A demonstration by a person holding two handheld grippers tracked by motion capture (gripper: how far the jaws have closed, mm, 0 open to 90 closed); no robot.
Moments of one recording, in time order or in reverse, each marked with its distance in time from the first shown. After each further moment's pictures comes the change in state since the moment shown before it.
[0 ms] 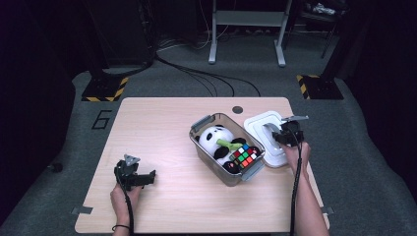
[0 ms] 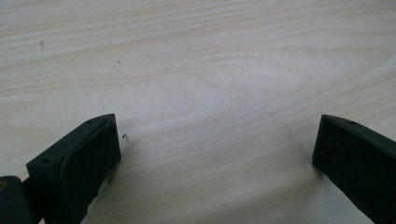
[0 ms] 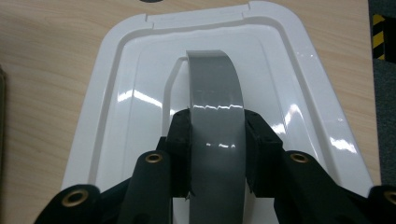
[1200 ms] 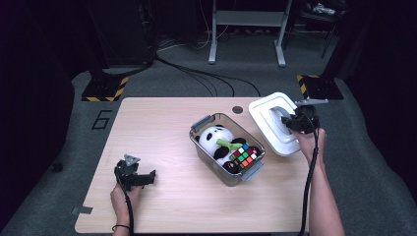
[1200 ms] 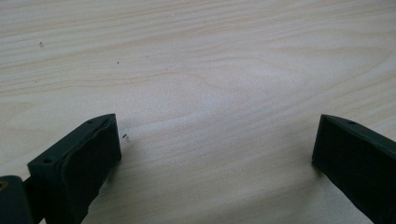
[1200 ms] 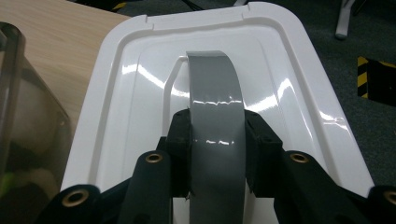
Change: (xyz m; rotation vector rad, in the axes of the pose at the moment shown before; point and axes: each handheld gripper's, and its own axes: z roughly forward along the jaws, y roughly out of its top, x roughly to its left) left arm 0.000 0.000 0.000 0.006 -0.006 0.002; right arm -0.006 0.051 -0.078 -0.101 0.025 -0.062
